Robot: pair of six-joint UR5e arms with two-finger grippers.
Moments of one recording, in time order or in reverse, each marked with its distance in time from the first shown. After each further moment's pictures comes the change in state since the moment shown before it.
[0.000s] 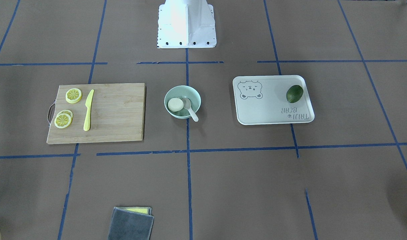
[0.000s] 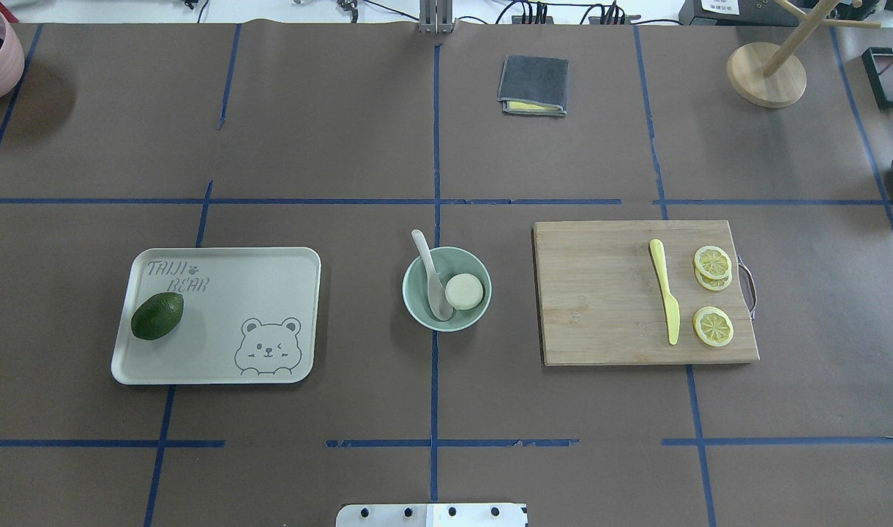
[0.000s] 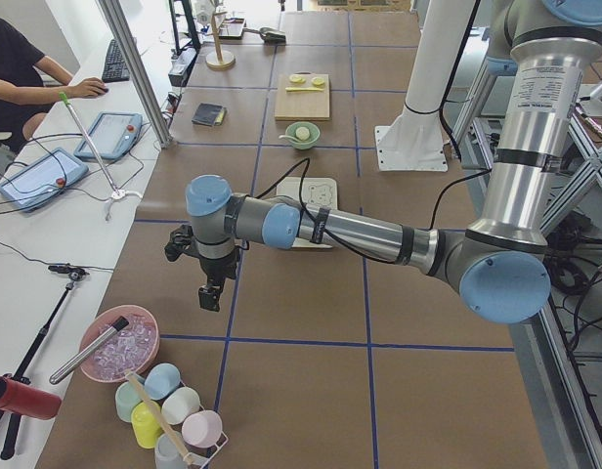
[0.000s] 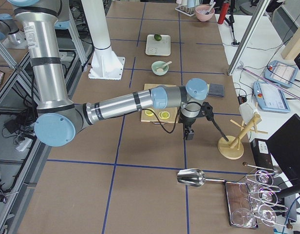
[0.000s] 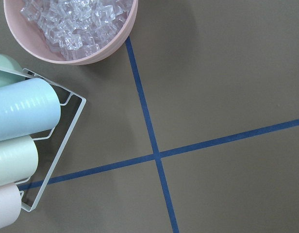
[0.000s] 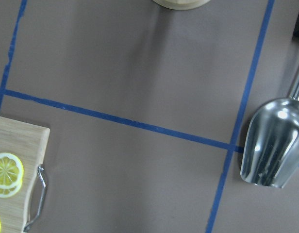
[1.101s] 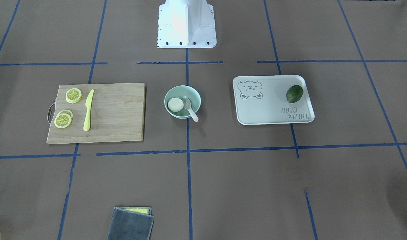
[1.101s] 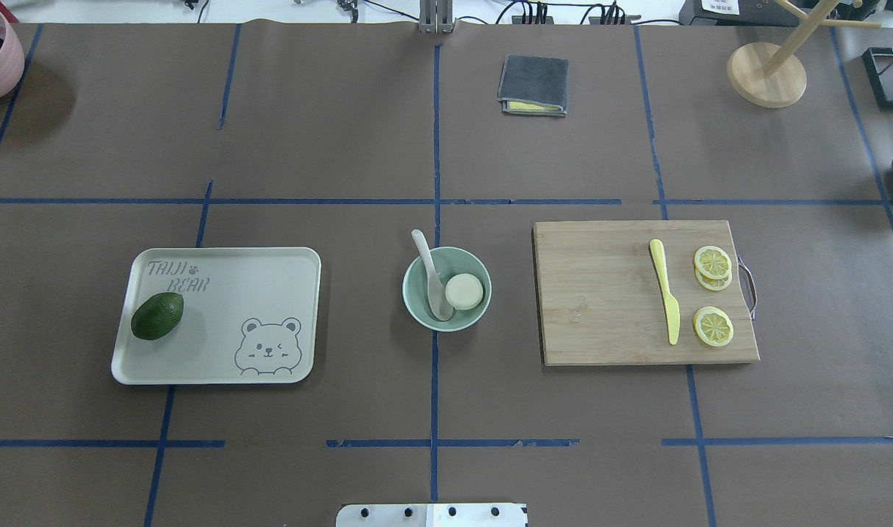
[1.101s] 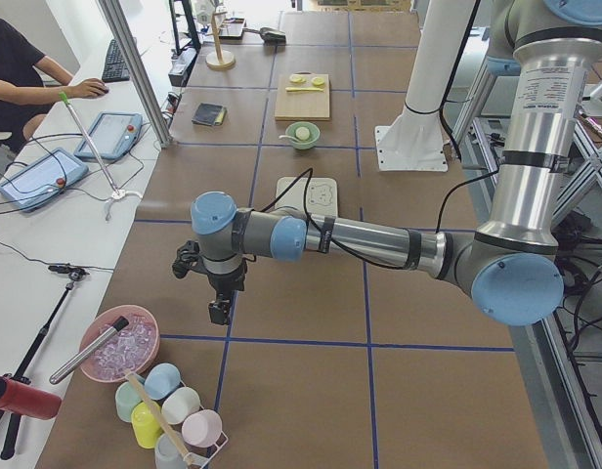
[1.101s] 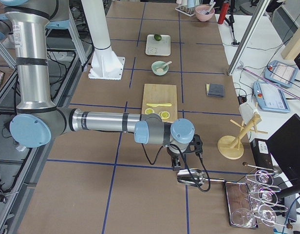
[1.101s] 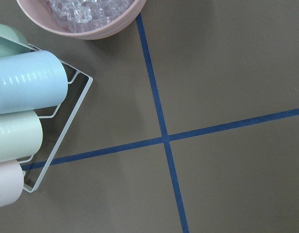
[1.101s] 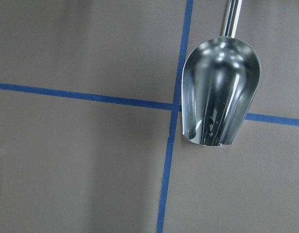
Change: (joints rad) left arm -0.021 0.045 0.019 0.009 -0.039 0.000; right arm 0.088 -0.094 -0.120 0.161 0.042 0.026
